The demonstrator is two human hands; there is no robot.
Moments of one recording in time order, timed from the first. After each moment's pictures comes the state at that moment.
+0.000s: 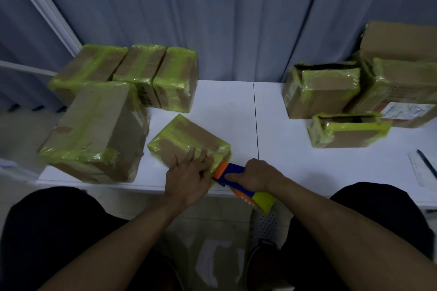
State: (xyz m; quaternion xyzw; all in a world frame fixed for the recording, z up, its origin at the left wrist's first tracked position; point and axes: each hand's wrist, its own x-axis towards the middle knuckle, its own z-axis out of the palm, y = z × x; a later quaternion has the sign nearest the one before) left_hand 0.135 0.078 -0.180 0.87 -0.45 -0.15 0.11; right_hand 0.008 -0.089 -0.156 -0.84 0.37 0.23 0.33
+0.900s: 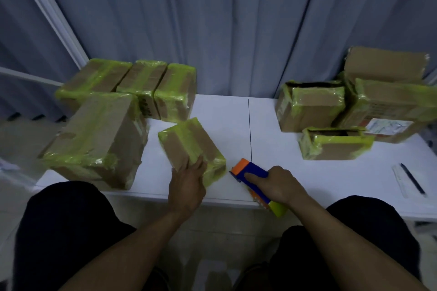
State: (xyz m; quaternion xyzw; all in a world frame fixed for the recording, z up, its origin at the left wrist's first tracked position) left_hand 0.119 0.073 -0.187 0.89 -0.40 -0.09 0.18; right_hand -0.052 -0.109 -0.142 -0.81 0.46 0.07 0.36
